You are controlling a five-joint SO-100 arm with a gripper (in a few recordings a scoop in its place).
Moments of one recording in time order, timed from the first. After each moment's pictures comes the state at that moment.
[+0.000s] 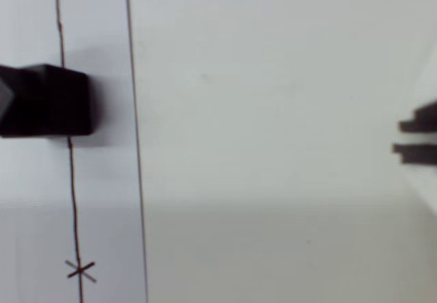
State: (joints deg) arm 0.5 184.3 177.5 75.6 1.4
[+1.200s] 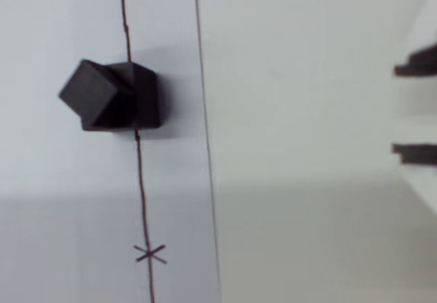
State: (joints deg) arm -0.4 142.6 150.8 67.1 2.8
